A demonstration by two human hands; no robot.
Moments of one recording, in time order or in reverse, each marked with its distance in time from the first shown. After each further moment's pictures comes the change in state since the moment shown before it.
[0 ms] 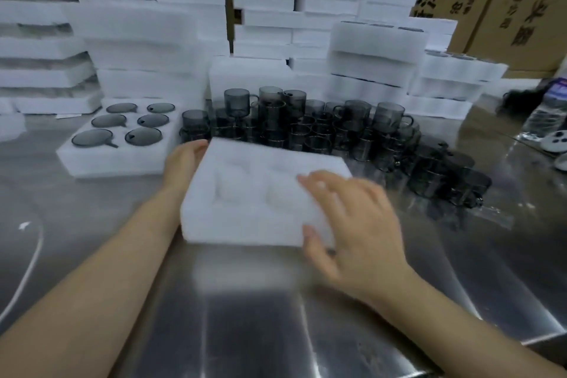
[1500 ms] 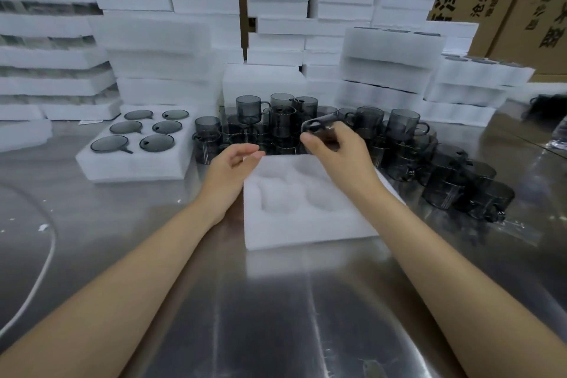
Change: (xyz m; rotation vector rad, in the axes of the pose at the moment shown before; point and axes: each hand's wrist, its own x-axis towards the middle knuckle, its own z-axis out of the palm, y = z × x) left_hand -0.025 -0.013 0.027 0.219 -0.266 0.300; right_hand 0.087 0.062 0.062 0.714 -0.068 0.663
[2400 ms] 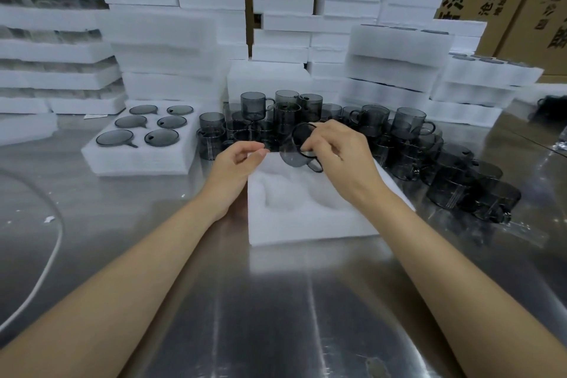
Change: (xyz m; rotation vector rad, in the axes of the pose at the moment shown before) left_hand 0.001 -0.001 -0.003 0.050 -0.033 0.022; right_hand -0.011 -0.010 0.002 -0.111 -0.048 -0.263
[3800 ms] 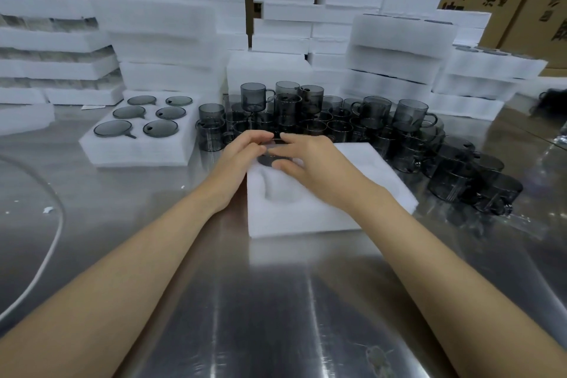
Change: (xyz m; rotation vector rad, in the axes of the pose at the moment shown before) left_hand -0.005 0.007 0.001 0.025 -0.159 0.075; right_hand -0.001 -0.008 0.019 -0.351 -0.492 -0.117
